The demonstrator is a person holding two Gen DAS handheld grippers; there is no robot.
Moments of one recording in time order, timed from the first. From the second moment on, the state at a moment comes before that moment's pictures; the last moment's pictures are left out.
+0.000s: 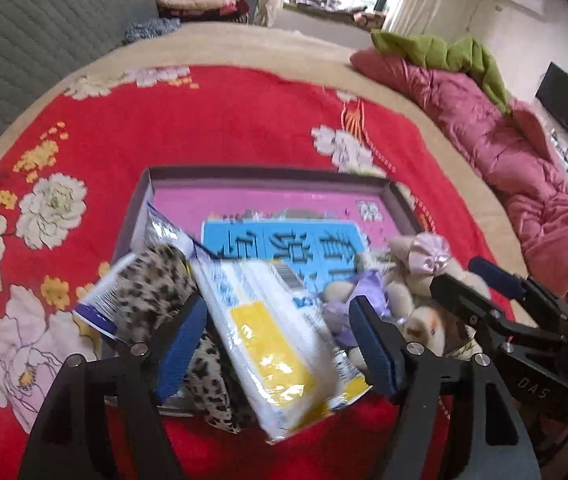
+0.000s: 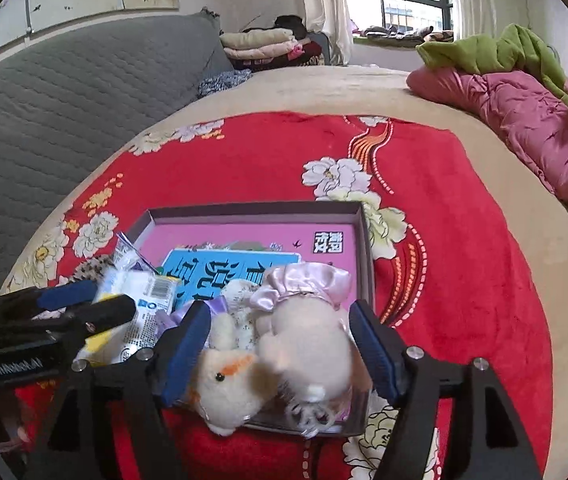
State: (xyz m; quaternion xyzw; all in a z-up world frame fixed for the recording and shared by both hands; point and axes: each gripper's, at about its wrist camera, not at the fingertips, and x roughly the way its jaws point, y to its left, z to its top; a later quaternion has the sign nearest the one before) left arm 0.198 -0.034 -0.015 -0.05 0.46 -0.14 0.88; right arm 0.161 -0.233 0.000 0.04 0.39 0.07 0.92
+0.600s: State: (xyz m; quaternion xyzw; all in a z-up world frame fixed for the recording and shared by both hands) left arm 0.126 0.000 0.048 -0.08 0.38 -0.08 0.92; right arm 0.080 -0.212 0.044 0.03 0.34 0.07 0.94
